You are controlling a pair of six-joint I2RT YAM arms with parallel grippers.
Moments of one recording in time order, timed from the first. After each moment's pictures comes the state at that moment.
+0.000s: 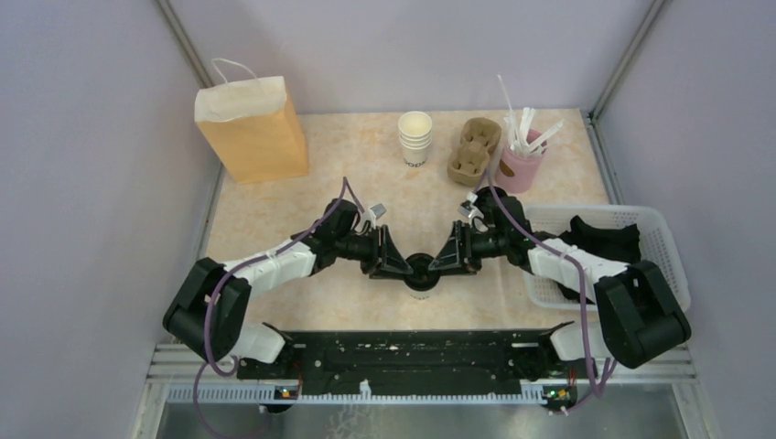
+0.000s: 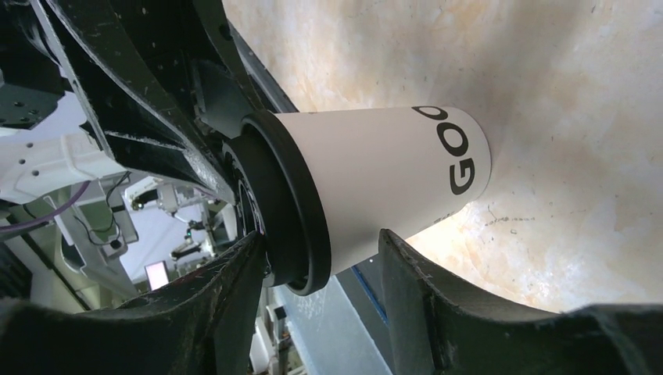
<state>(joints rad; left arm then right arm) -0.57 1.41 0.67 -0.02 0.80 -0.93 0.43 1.34 0.59 -0.03 -0.88 0.73</state>
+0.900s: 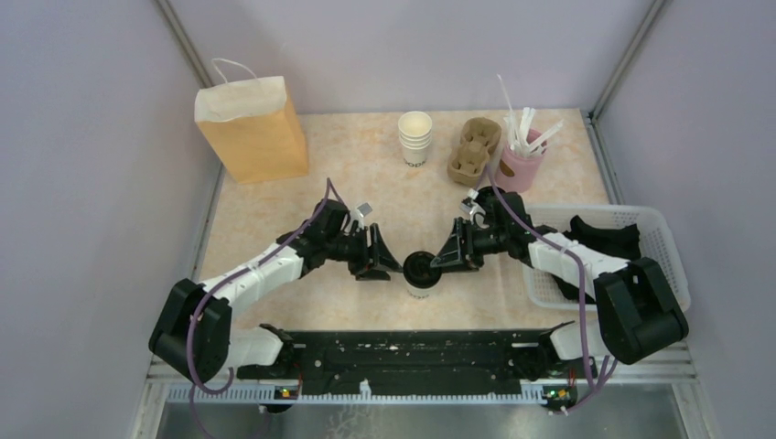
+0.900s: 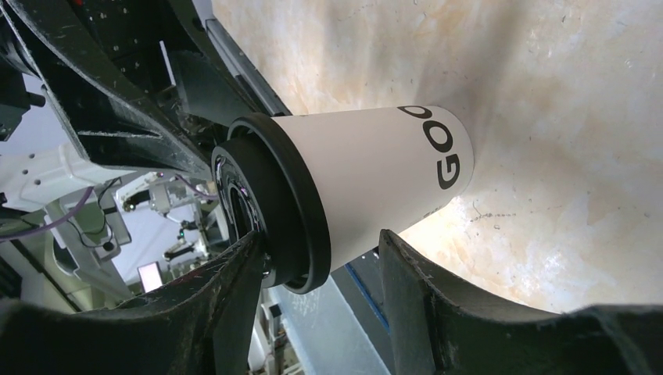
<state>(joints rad) -0.53 1.27 0.68 -0.20 0.70 -0.89 0.40 1.36 0.64 -0.11 -0.89 0.67</state>
